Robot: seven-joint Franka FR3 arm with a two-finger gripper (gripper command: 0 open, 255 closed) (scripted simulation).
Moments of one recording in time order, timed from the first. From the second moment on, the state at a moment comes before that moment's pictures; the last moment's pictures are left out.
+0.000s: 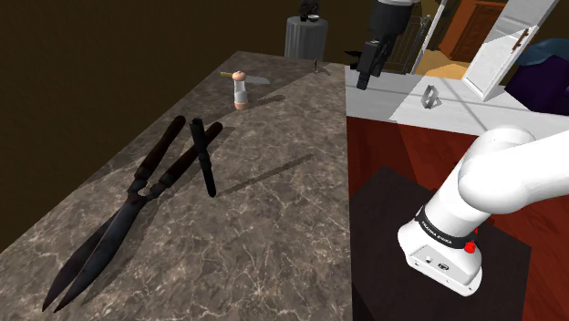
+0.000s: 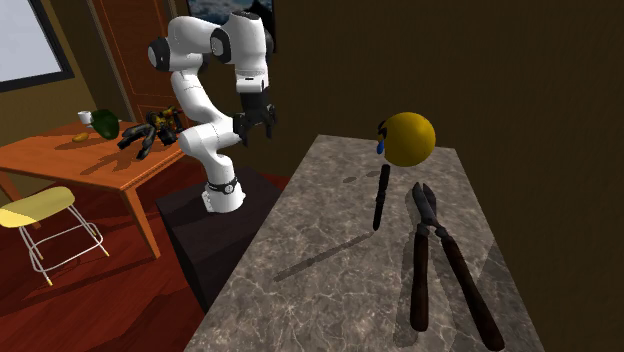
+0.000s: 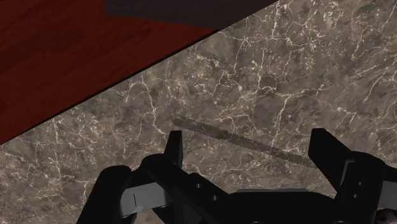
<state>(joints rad) 0.02 -0.80 0.07 -2.43 0.02 1.65 -0.09</state>
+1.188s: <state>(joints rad) 0.06 -0.26 0.33 -2.07 0.07 1.81 0.23</state>
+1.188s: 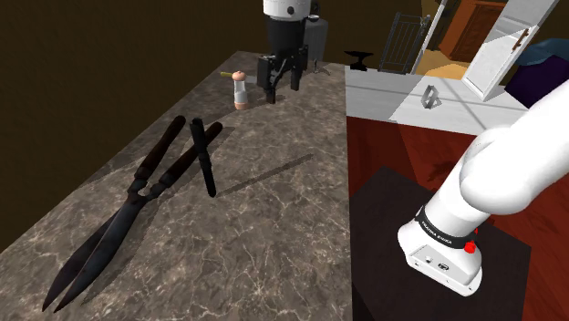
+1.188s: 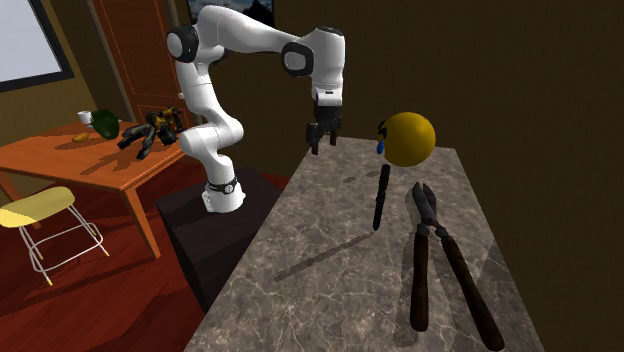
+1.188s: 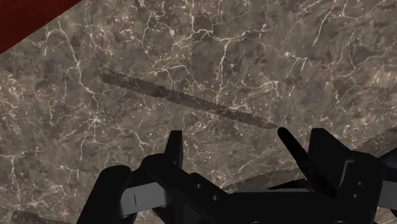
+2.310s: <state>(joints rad) 0.23 0.44 0.43 -1.34 -0.15 1.71 0.55</state>
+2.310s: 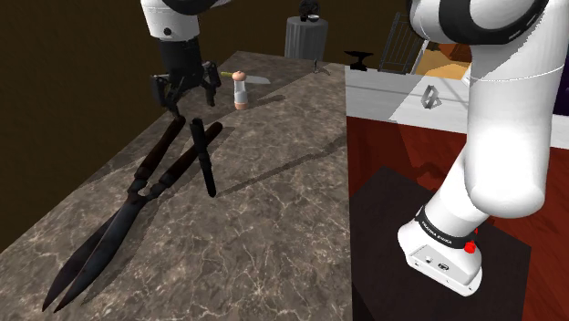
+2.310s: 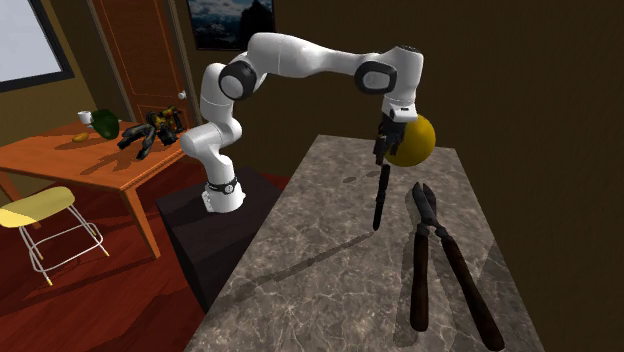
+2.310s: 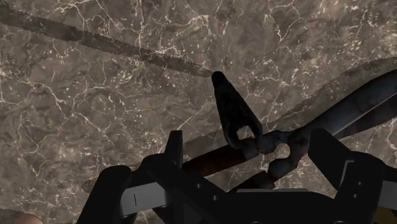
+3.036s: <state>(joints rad) 0.23 0.47 0.43 -1.40 -0.16 1.79 0.56</state>
